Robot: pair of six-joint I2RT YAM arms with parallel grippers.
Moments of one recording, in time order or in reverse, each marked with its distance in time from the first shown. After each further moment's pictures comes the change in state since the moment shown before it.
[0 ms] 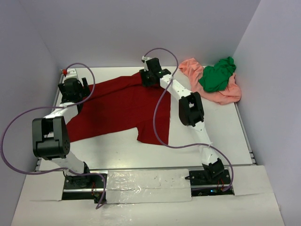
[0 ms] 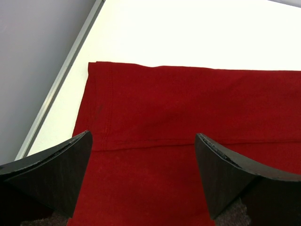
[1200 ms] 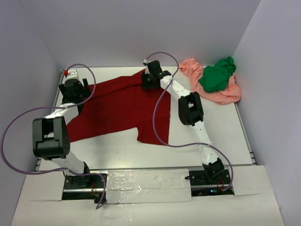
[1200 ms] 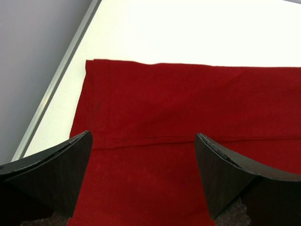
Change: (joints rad) left arm -0.005 -0.002 -0.014 0.013 0.000 0.001; right arm -0.011 0.035 -0.004 -0.034 -0.089 0.105
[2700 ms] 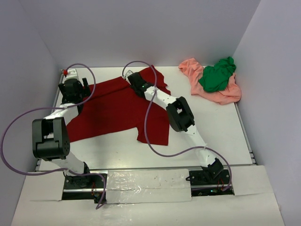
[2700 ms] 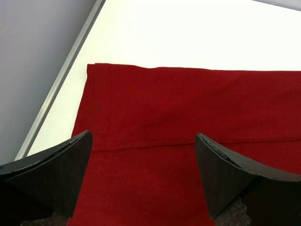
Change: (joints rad) left arm -0.002 -0.011 -0.005 0.010 0.000 0.003; right arm 0.198 0.021 -0.076 0.150 0.650 -0.657
